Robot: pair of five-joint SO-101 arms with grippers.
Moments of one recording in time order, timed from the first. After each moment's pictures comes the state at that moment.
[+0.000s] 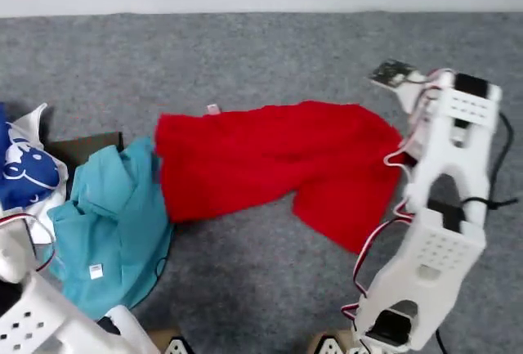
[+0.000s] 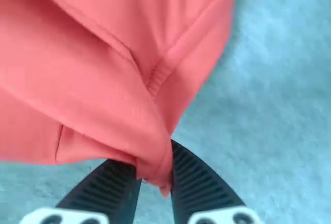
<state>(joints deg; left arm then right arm) -50.0 -52.1 16.9 99.4 -17.5 18.5 32.0 -26.3 84.1 64.8</state>
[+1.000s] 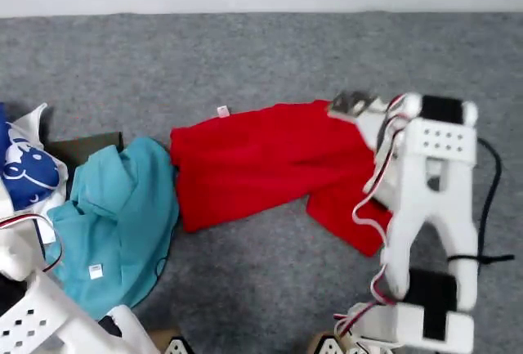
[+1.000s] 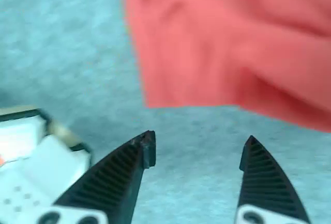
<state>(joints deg) -48.3 -52.7 19.6 99.4 -17.5 5.0 -6.9 10.8 100.4 54.2</state>
